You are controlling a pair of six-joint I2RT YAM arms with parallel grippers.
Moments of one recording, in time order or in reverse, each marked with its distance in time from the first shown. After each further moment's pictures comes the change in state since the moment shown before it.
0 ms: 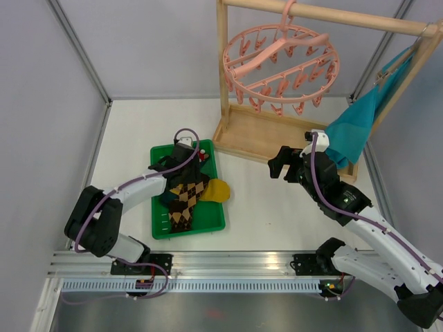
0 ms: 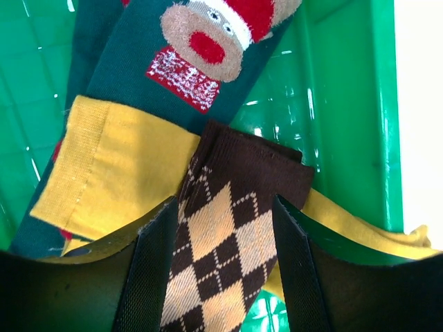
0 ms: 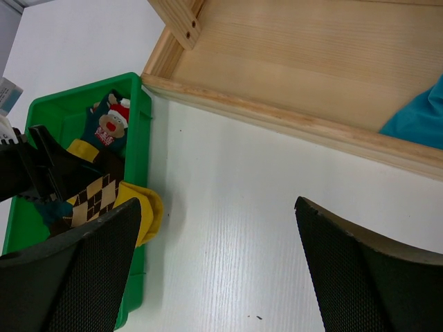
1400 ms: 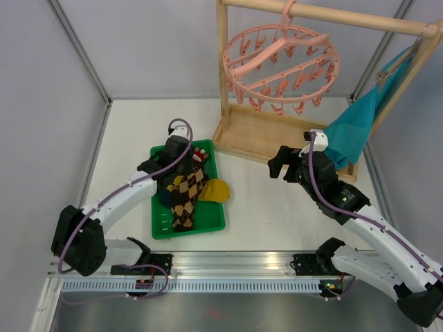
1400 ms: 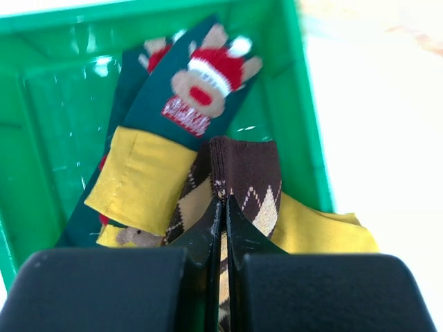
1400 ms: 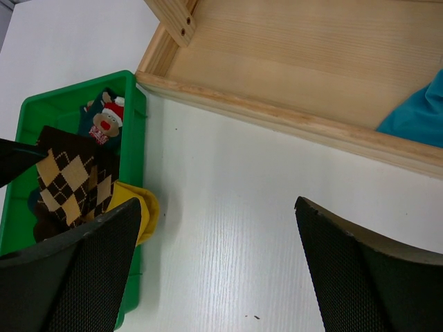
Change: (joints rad) left arm -0.028 -0.137 0.099 -0.121 -0.076 0.022; right arm 0.000 0.013 0.000 -0.002 0.008 0.000
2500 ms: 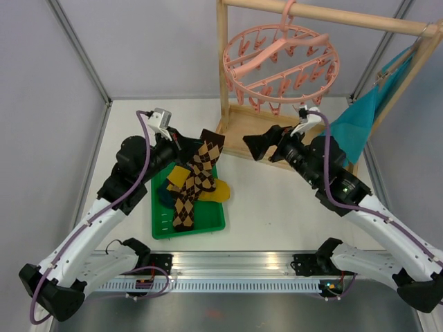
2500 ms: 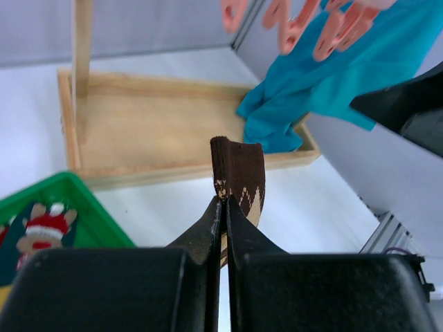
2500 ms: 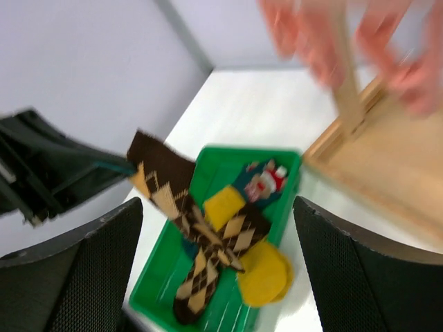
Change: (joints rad) left arm -0.002 -0.414 0.059 0.190 0.438 0.024; right arm 0.101 0.104 0.154 0.335 -0.250 0.001
